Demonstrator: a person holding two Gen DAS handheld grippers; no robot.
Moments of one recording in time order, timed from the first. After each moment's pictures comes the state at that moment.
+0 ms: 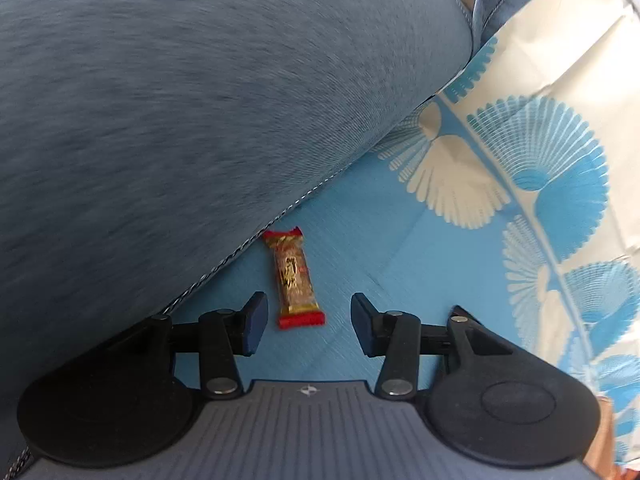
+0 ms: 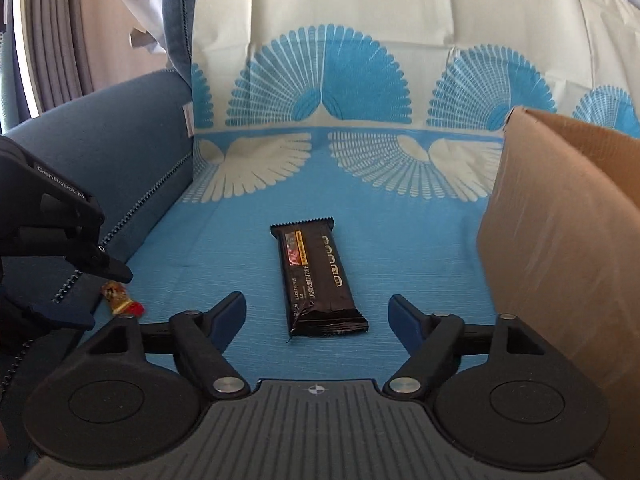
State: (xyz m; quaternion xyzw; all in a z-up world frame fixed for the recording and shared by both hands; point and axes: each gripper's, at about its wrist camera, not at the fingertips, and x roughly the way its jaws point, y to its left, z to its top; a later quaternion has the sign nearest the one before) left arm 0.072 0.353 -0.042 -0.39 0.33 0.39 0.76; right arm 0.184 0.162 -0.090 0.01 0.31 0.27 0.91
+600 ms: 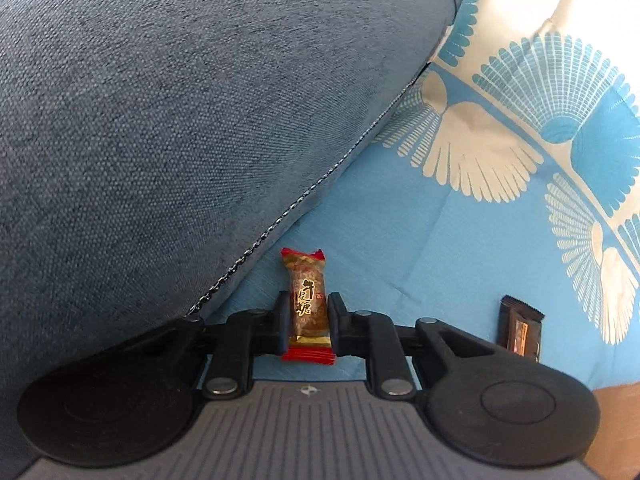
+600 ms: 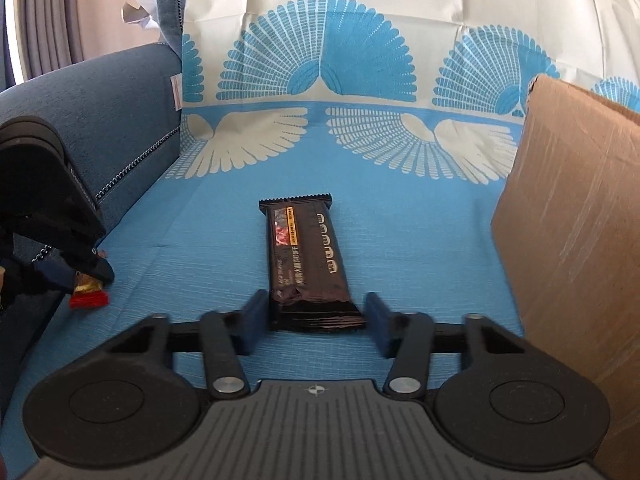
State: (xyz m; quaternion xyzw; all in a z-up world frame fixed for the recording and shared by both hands) left arm 0.107 0.353 -0.055 -0.28 0.38 0.41 0.78; right arm 0.196 0.170 -0.108 0.00 0.32 0.27 0.91
